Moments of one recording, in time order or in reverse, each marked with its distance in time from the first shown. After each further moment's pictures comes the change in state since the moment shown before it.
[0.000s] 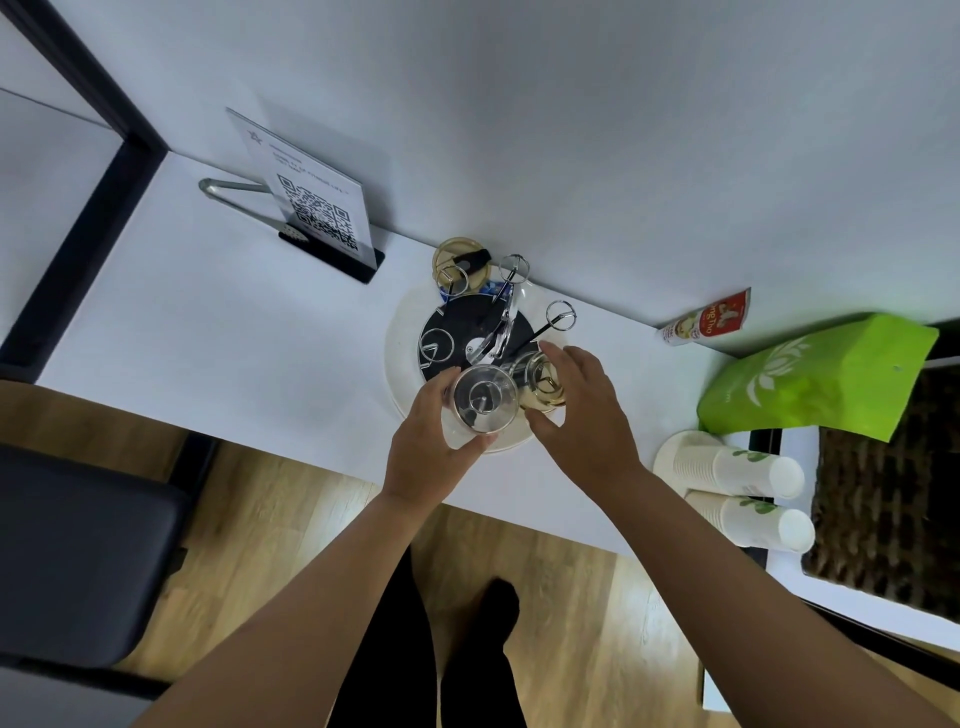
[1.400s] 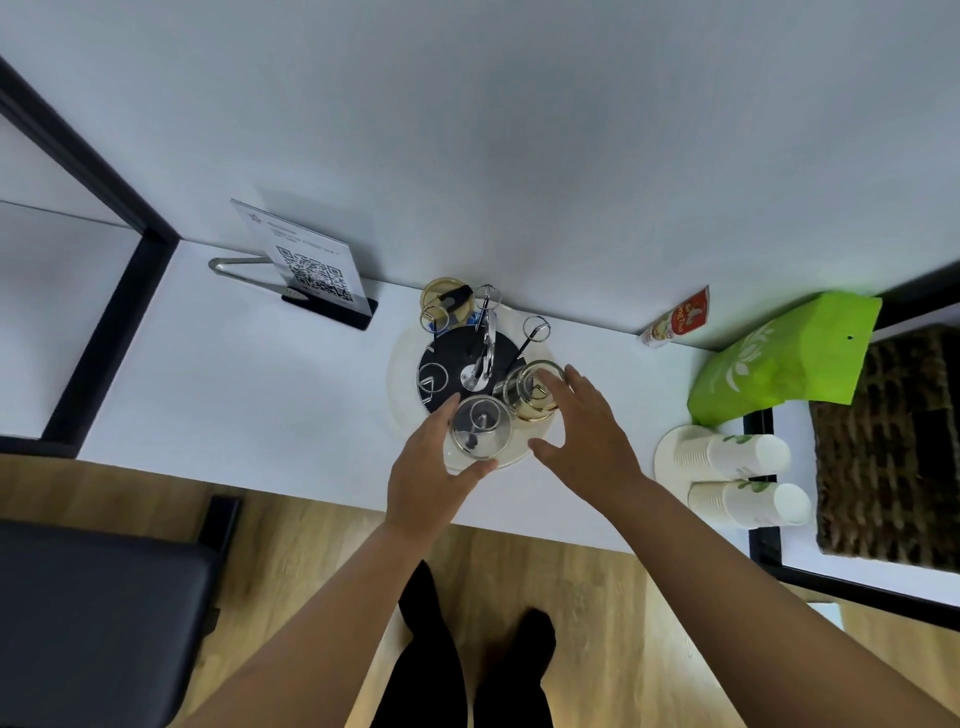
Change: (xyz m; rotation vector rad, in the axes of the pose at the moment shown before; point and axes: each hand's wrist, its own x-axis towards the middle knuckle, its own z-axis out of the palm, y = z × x) left_hand -0.013 0.018 -0.023 0.115 -0.098 0.002; right_hand -0.025 -0.007 -0.016 -0.025 -0.081 0.104
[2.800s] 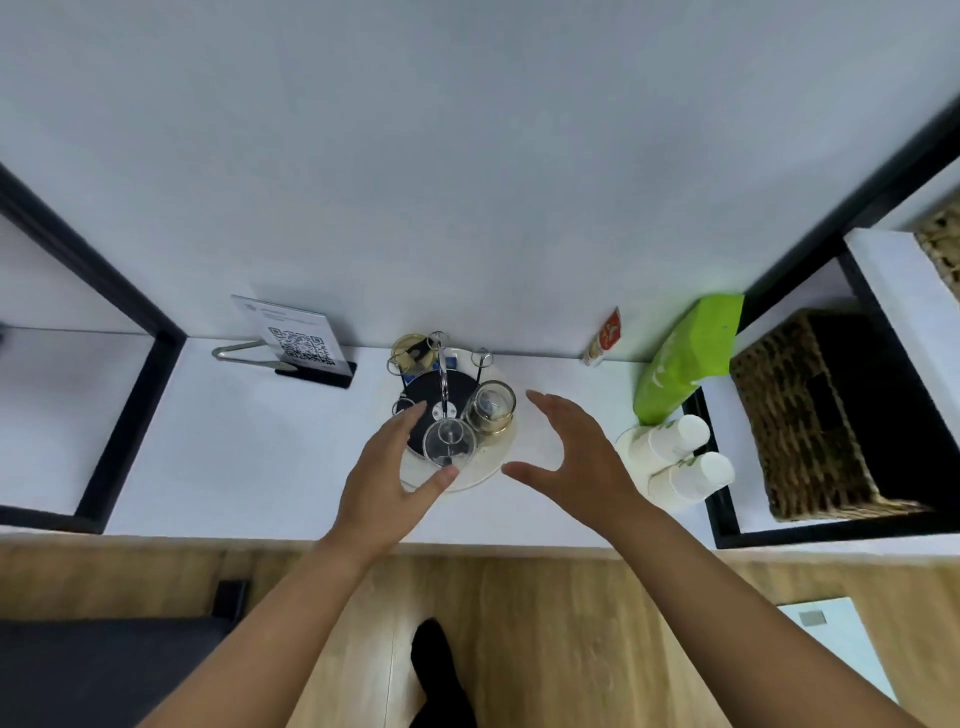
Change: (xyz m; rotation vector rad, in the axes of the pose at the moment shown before) left_hand -0.044 0.062 -0.079 0.098 -0.029 0.265; right_hand -0.092 0.012 -0.042 0.235 0.219 -0.086
